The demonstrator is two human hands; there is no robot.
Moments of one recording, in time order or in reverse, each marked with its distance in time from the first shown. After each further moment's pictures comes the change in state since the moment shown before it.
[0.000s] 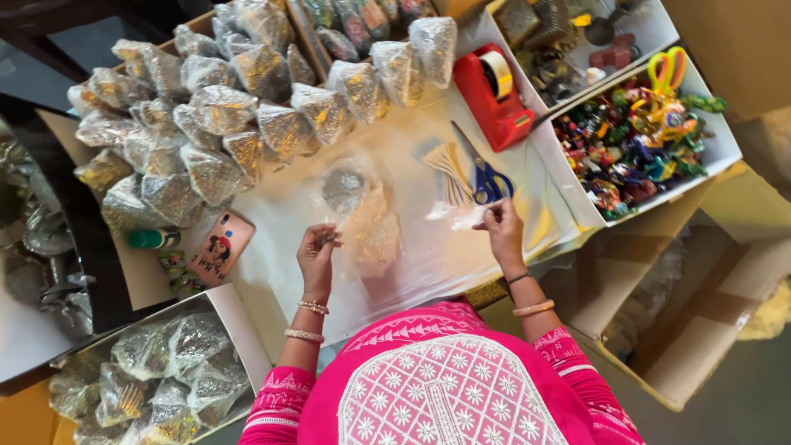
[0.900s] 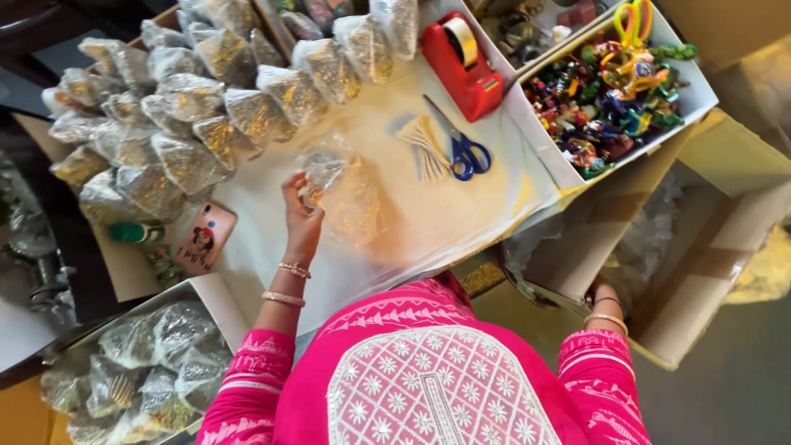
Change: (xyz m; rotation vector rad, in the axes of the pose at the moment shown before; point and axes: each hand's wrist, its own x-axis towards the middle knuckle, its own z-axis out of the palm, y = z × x) left_hand 0.022 0.040 0.038 0.380 -0.157 0.142; right_hand -0.111 0.196 -0.309 -1.005 1.002 -0.057
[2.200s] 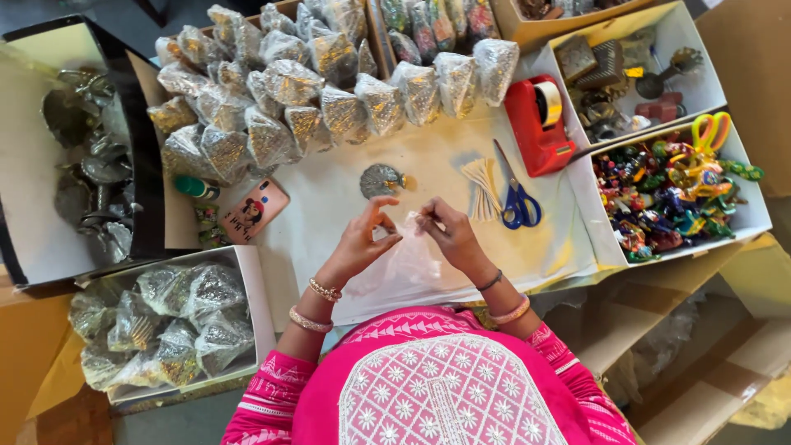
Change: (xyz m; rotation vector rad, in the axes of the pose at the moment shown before) left_hand -0.033 0.135 -0.012 0.073 -0.336 0.047; right_hand -0.097 -0.534 -0.115 1.024 -1.280 -0.801
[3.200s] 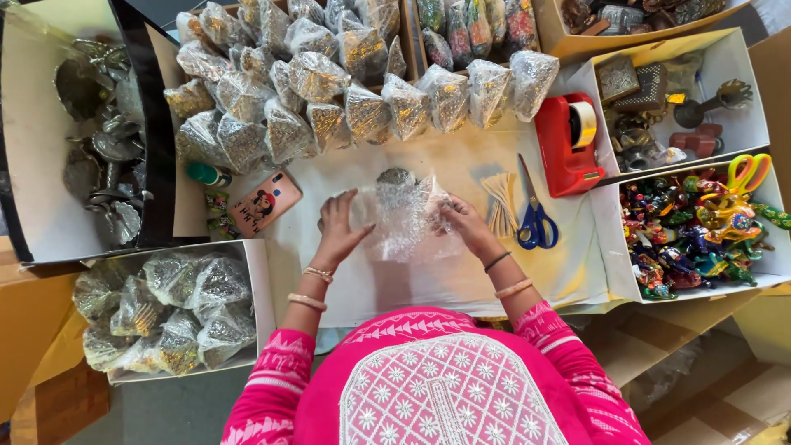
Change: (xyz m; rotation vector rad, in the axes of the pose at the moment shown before) left_hand 0.000 -0.155 -0.038 0.553 0.383 -0.207; right_hand 0.036 0.158 0.011 0.779 -0.225 0.553
